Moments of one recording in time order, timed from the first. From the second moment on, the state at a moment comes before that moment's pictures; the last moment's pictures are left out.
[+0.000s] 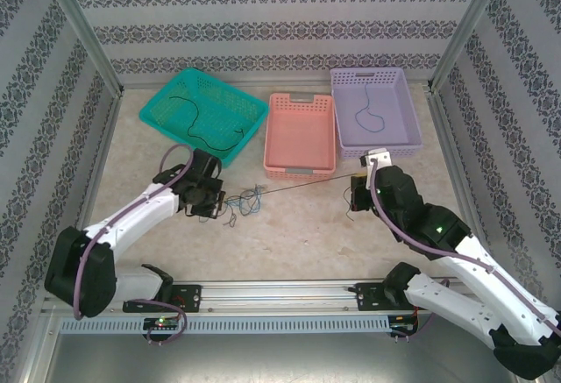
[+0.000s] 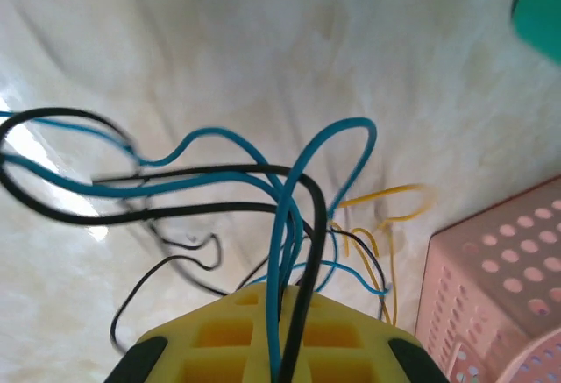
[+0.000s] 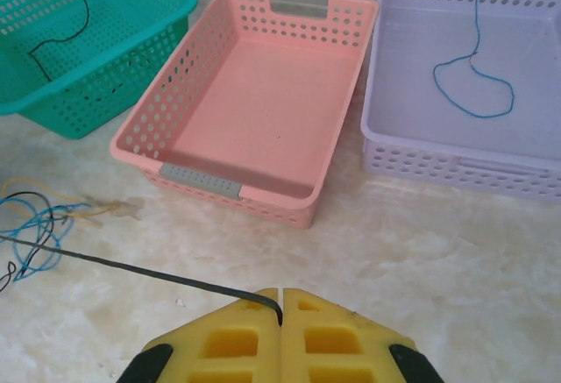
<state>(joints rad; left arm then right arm) -0.39 1.27 0.80 -0.70 0.09 -1.75 0.69 0.72 0.90 -0.77 0.33 0.33</state>
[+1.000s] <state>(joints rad) -0.18 1.23 0.70 -0.87 0.07 -1.52 0.60 0.82 1.02 -0.79 0.40 0.28</state>
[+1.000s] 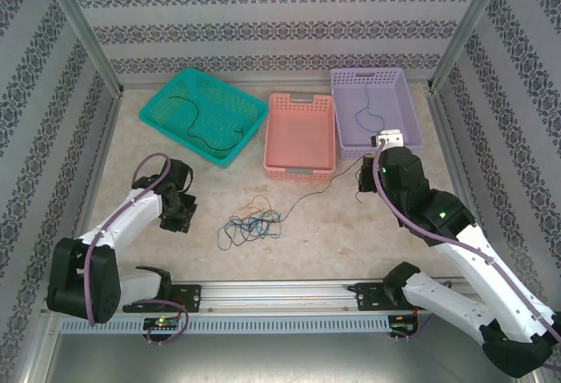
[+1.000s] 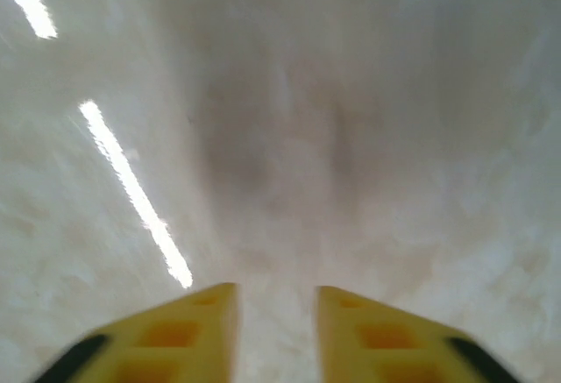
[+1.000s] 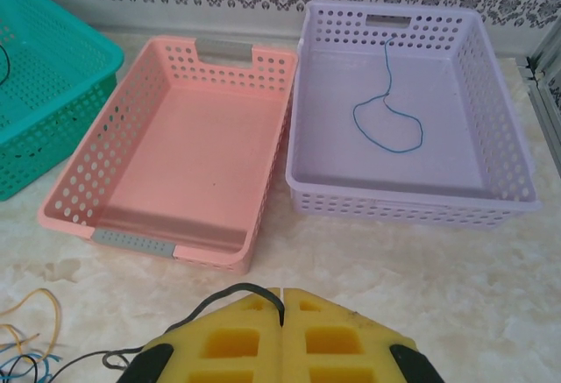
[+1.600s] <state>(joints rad) -0.53 1.44 0.78 -0.71 0.22 -1.86 0.60 0.83 1.01 -0.79 0.36 0.31</state>
